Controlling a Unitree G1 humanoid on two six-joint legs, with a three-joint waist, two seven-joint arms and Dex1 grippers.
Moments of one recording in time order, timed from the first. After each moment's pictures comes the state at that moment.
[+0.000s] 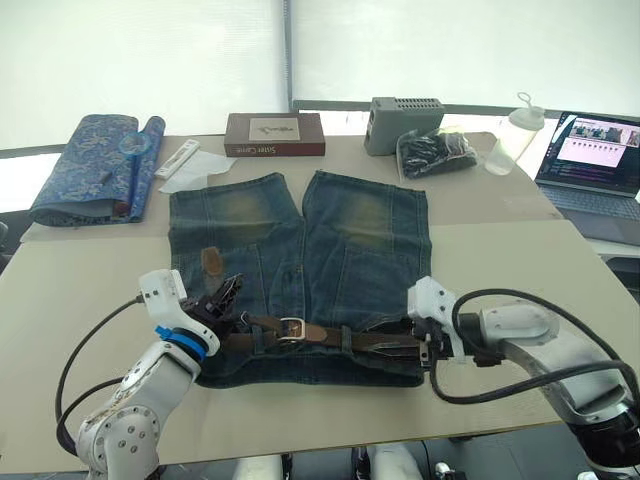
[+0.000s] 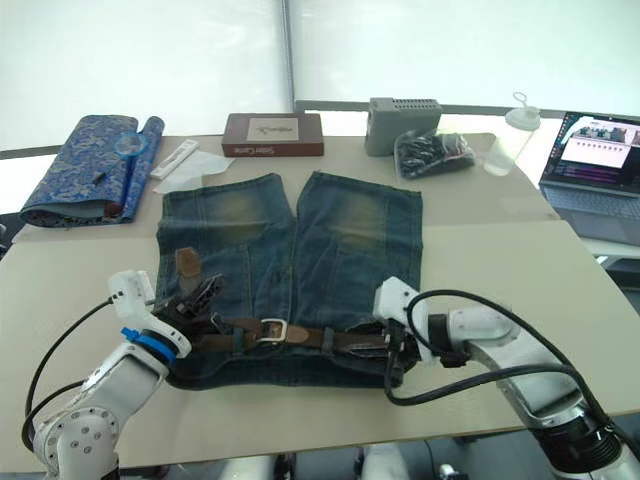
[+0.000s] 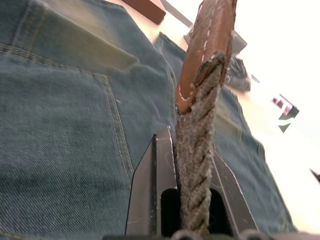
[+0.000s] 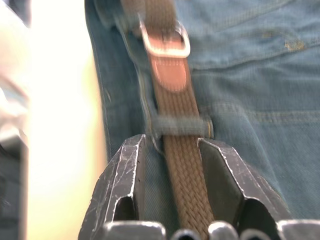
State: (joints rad) left arm -0.02 0.17 0.40 -0.59 -1.00 0.83 0.02; right arm -0.26 -0.82 0.26 -0.46 0.29 0.60 0.97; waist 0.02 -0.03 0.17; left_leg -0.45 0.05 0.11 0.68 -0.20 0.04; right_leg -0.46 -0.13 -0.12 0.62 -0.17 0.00
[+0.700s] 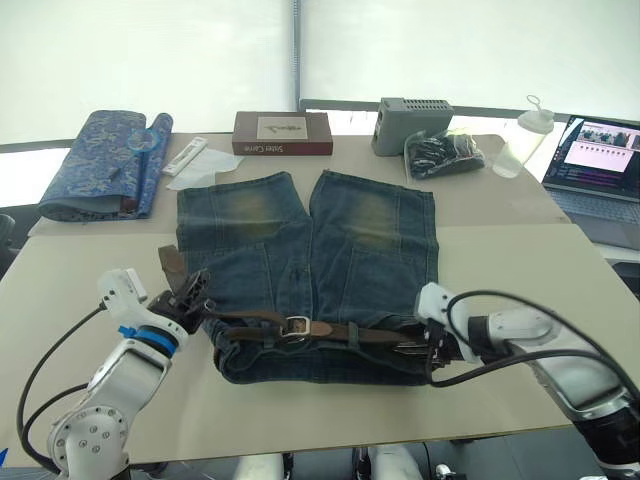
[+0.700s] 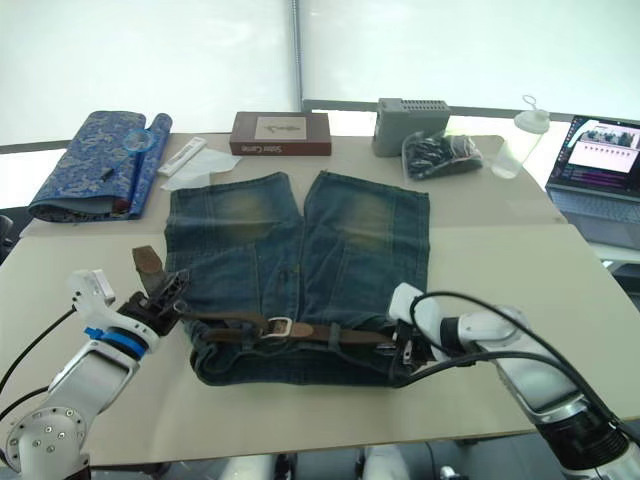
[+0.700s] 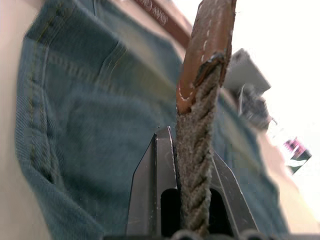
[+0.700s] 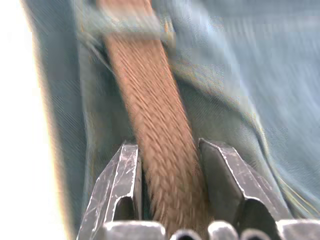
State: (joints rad) left arm 0.05 0.30 0.44 -0.54 -1.17 0.75 0.10; right arm -0.27 -0.83 0.11 -0.49 0.48 0.76 1.03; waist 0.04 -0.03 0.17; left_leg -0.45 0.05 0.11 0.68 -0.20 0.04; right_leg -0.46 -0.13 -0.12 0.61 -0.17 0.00
